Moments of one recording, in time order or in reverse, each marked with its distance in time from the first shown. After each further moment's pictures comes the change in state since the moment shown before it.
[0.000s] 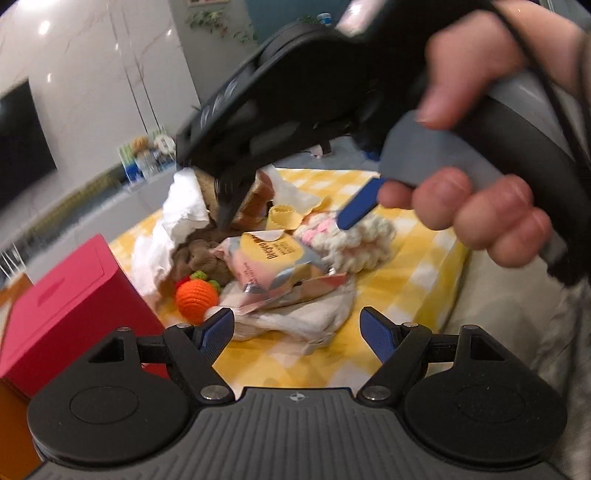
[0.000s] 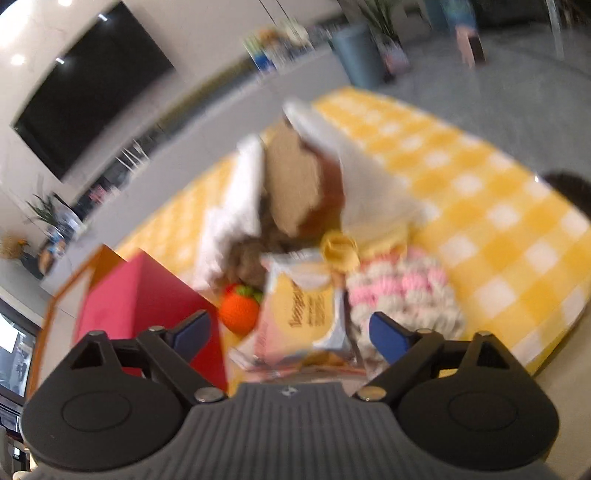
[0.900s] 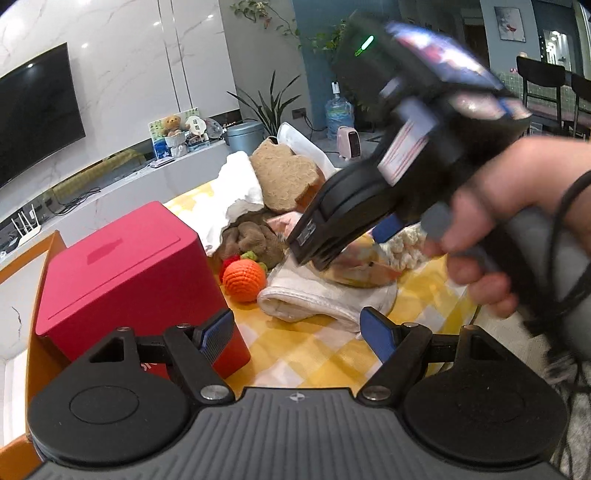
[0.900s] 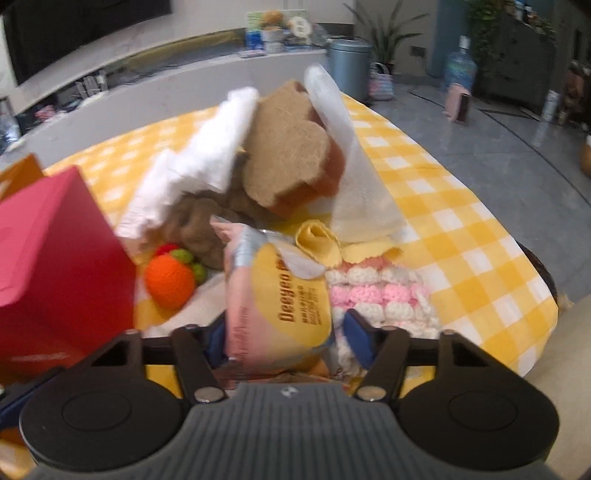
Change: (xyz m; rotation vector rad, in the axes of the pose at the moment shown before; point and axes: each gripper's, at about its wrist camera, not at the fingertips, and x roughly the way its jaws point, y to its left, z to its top) left arm -0.020 0.042 -0.006 -0.165 0.018 0.011; right arm 0.026 0.034 -0.013 -0.311 -0.022 -0.273
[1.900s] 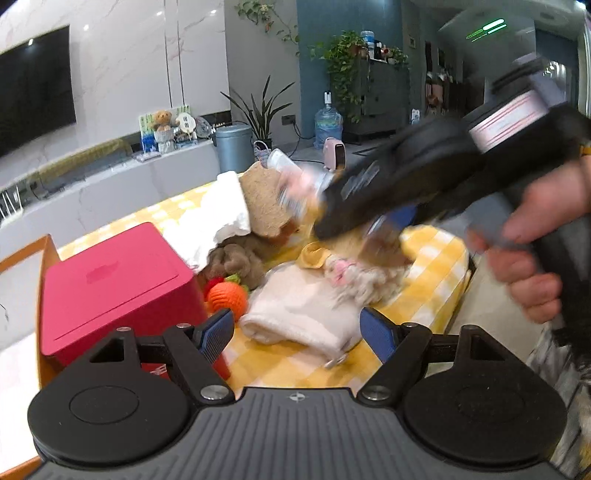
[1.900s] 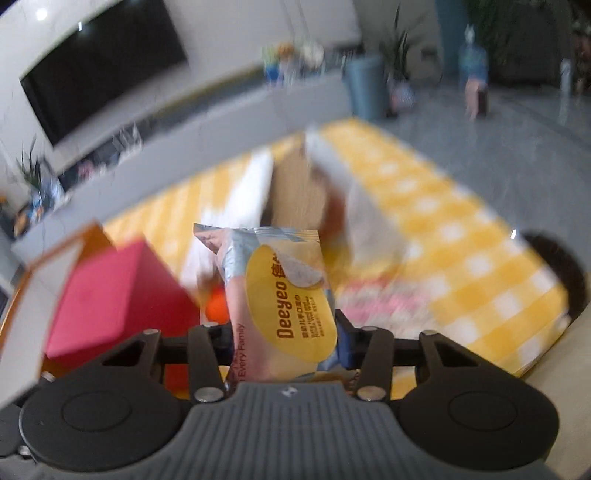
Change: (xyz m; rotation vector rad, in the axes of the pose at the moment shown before) left arm -0.015 0.012 0.027 -0.101 -0.008 -0.101; right arm -0.069 -0.034 0.009 0.129 -0.127 0.144
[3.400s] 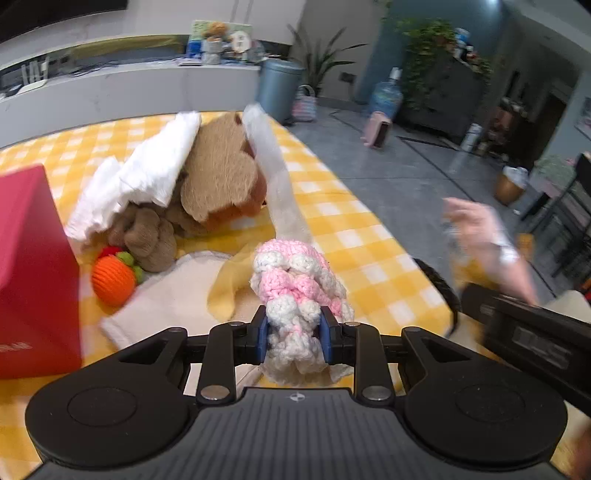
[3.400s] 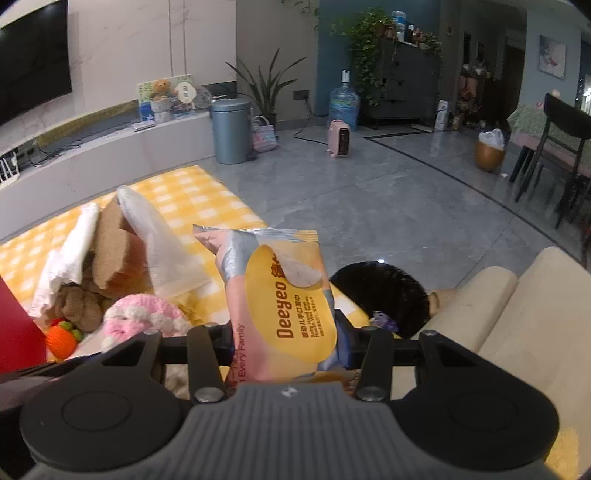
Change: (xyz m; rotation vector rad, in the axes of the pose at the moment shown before) left arm 0.080 -0.044 0.059 -0.373 0.180 0.004; right arm -0.044 -0.062 -0.006 0.027 -0.086 -0.434
